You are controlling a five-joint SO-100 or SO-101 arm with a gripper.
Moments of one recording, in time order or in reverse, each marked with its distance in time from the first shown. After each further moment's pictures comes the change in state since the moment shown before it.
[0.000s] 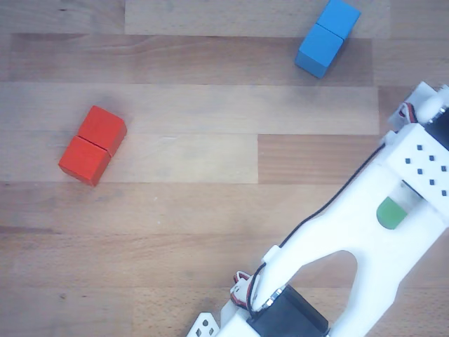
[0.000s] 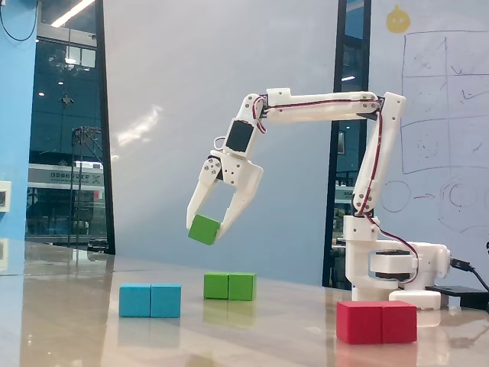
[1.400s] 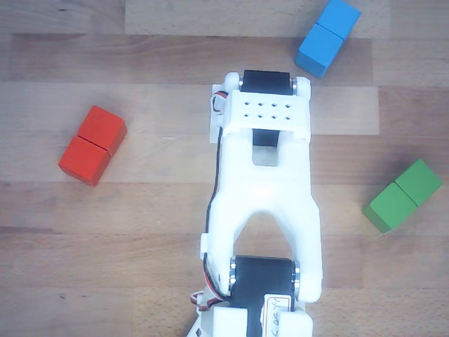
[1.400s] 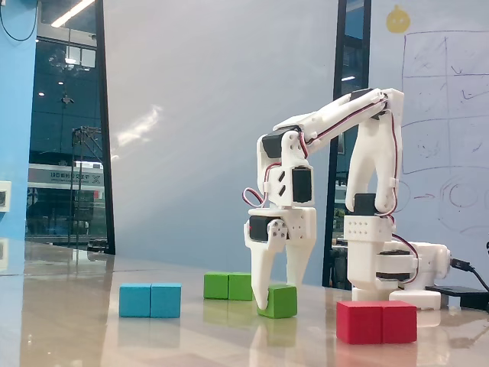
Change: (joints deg) arm -40.4 -8.0 17.2 -2.6 0.0
